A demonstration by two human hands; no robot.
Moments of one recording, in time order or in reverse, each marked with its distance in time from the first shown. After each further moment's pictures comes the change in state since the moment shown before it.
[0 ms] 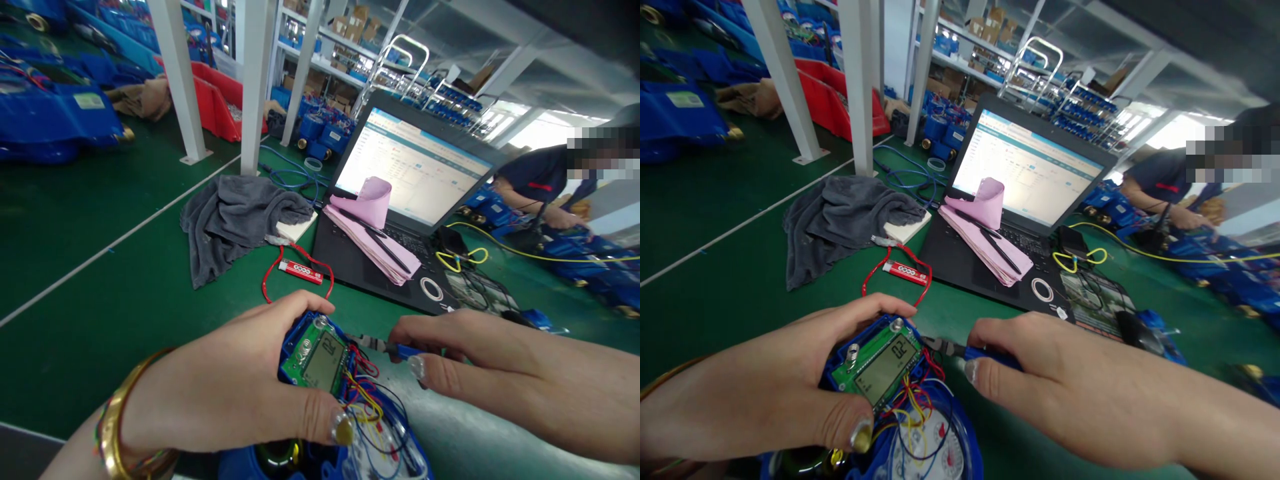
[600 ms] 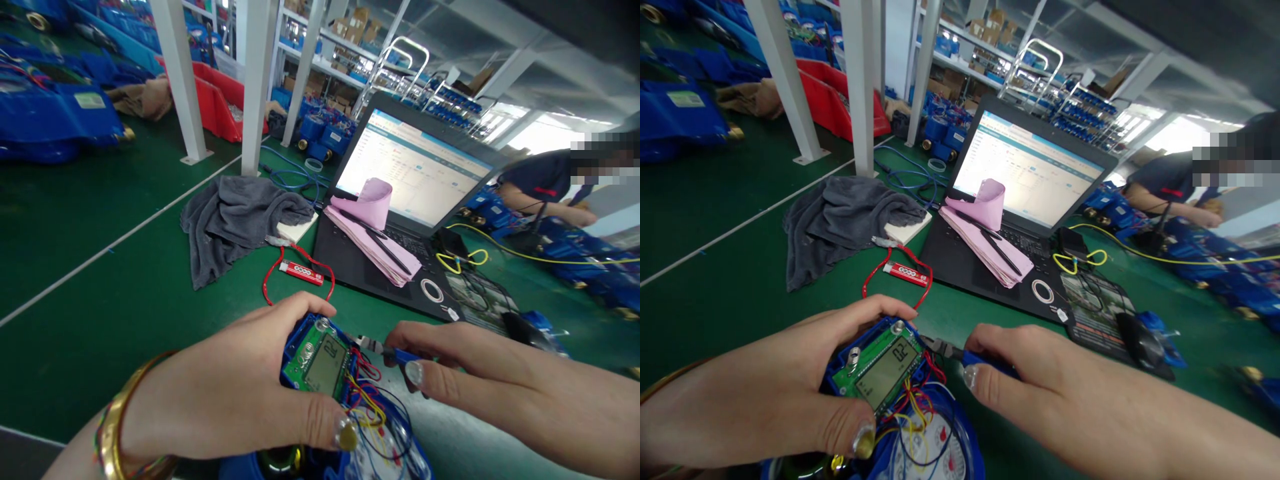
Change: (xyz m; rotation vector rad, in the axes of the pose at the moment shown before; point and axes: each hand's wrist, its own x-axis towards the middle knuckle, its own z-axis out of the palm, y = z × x) left_hand -0.001 0.004 -0.002 0.051 -0.023 -0.012; right_hand 0.001 0.005 0.011 0.141 0.050 -0.068
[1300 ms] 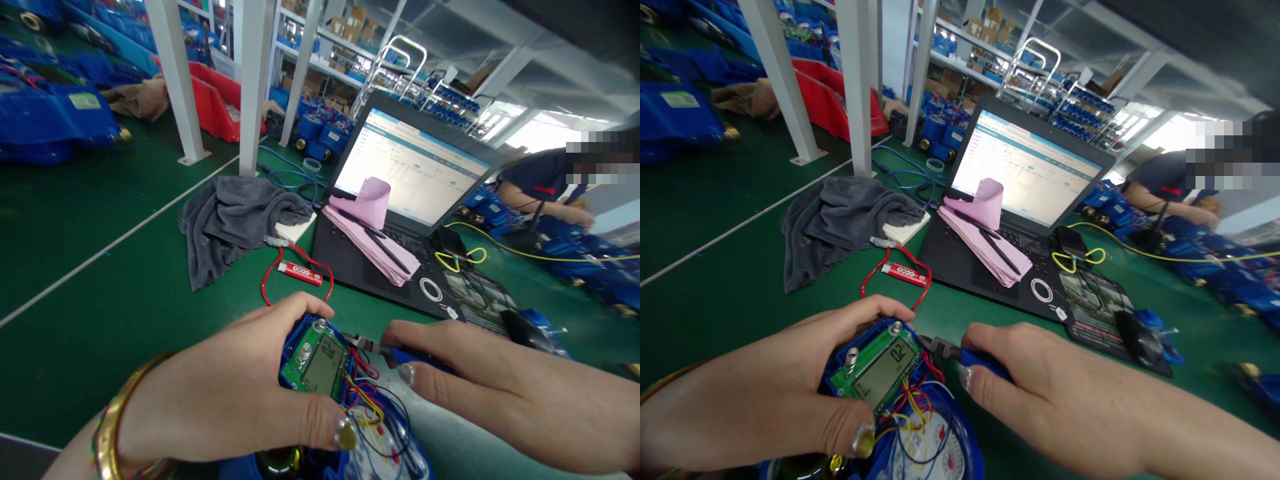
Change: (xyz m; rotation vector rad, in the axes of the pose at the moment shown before) left_hand -0.002 0.006 0.000 0.055 -0.007 -0.081; right_hand 0.001 0.002 0.000 -0.172 -0.055 -0.046
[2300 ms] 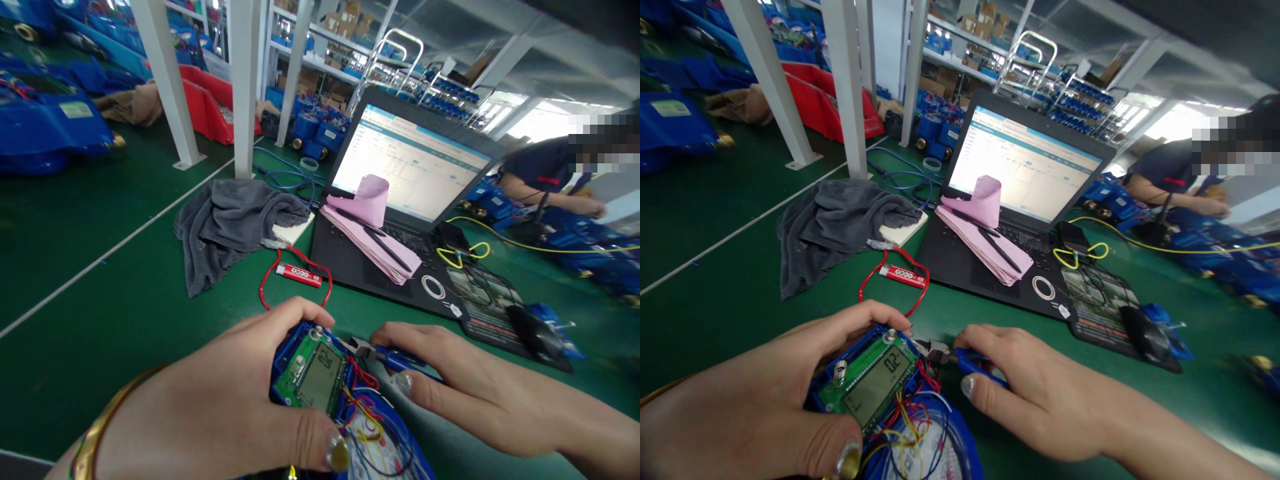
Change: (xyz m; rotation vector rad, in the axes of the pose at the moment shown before) left_hand 0.001 -0.003 0.000 -0.111 -0.051 0.016; right_hand 0.013 0.033 0.016 0.010 -0.034 -0.365
